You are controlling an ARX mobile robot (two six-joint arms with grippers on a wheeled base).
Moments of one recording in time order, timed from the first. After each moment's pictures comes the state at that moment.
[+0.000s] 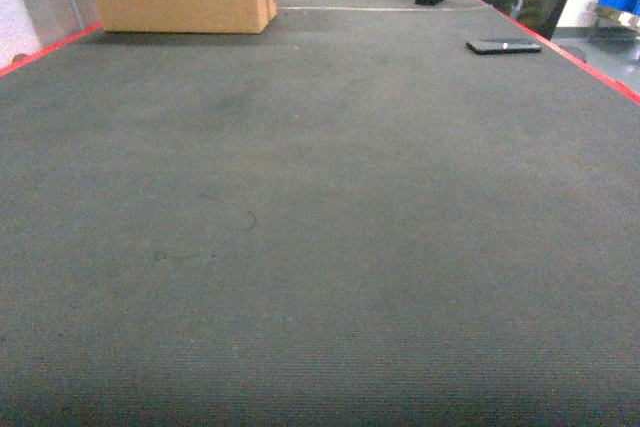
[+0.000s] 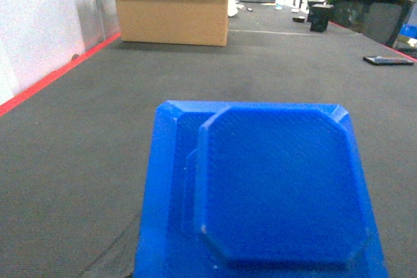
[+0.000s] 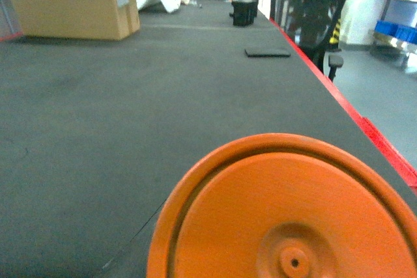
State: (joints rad) left arm 0.00 0.24 0.01 0.23 0.00 0.00; right arm 0.00 0.01 0.02 0.01 0.00 -0.01
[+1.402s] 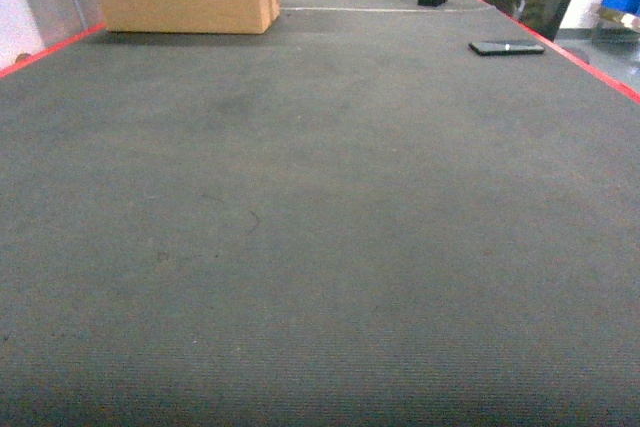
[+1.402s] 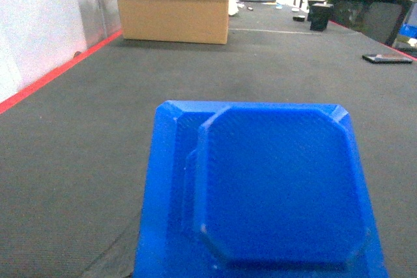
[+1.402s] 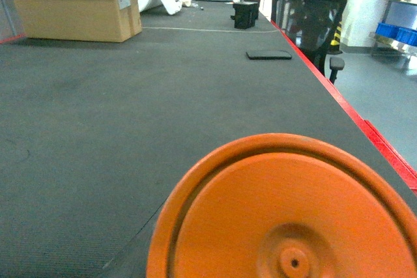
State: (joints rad) left arm 0.00 0.01 0.01 -0.01 0.00 0.00; right arm 0.00 0.00 0.01 -0.01 0.00 -0.01
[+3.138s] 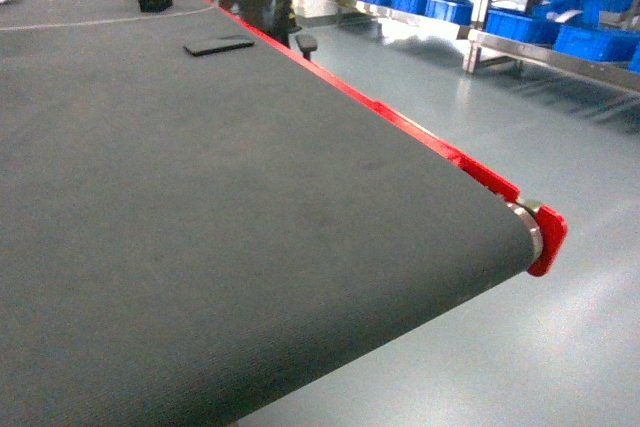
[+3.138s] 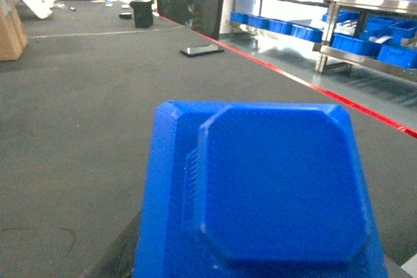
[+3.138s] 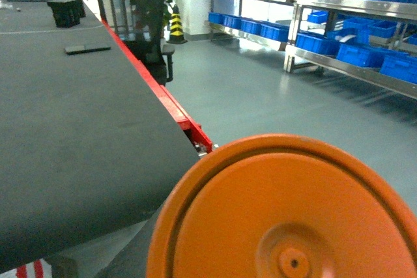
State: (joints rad) left arm 0.00 0.01 0.01 -0.01 0.00 0.00; right arm 0.00 0.00 0.01 -0.01 0.00 -0.01
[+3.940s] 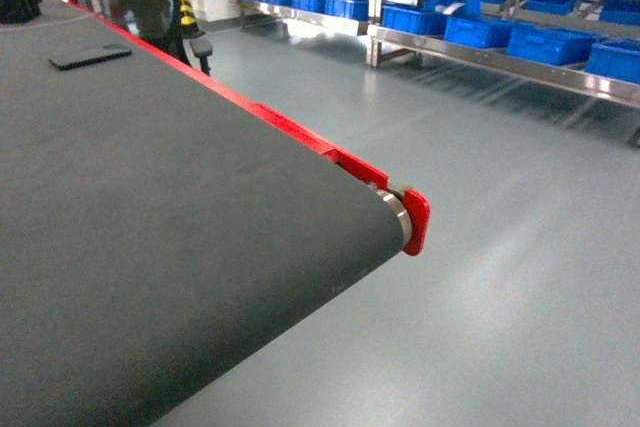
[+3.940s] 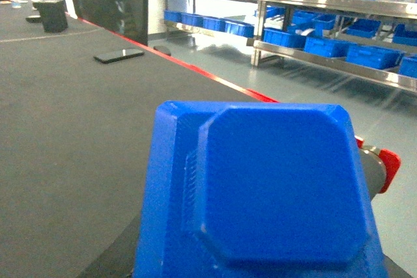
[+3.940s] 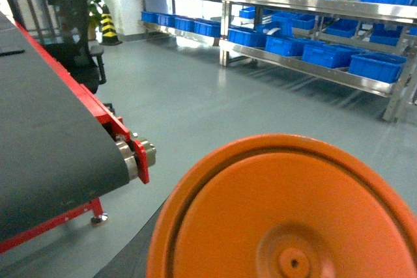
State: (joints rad) left arm 0.00 0.01 0.01 -0.01 0.00 0.00; right arm 0.00 0.00 0.01 -0.01 0.00 -0.01
